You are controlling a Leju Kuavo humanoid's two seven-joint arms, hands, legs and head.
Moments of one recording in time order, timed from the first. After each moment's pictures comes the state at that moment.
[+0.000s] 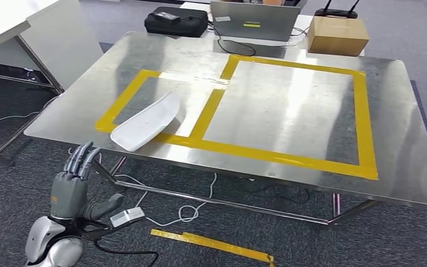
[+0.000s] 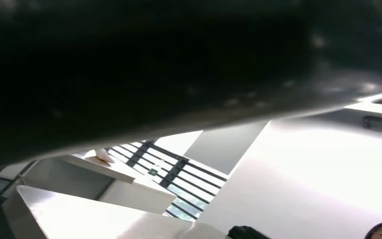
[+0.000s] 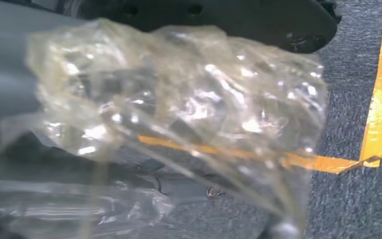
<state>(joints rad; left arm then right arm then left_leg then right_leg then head) 0.12 -0.02 -0.17 -1.66 -0.88 0.61 -0.37 -0.01 0.16 -1.14 -0.21 1.10 0.06 -0.41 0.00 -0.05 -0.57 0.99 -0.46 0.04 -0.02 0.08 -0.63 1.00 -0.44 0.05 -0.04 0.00</state>
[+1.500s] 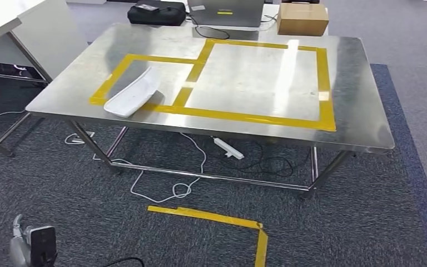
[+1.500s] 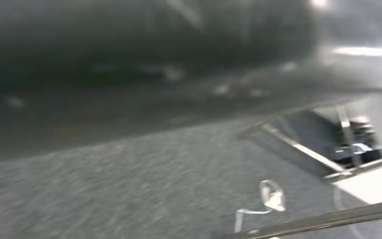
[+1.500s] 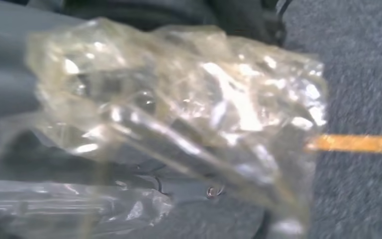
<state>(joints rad) 0.10 -0.23 0.65 -1.03 -0.33 0.27 -0.63 -0.01 0.18 -1.21 -0.21 1.15 0.06 -0.40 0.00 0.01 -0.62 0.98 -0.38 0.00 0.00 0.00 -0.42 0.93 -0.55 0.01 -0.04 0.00</state>
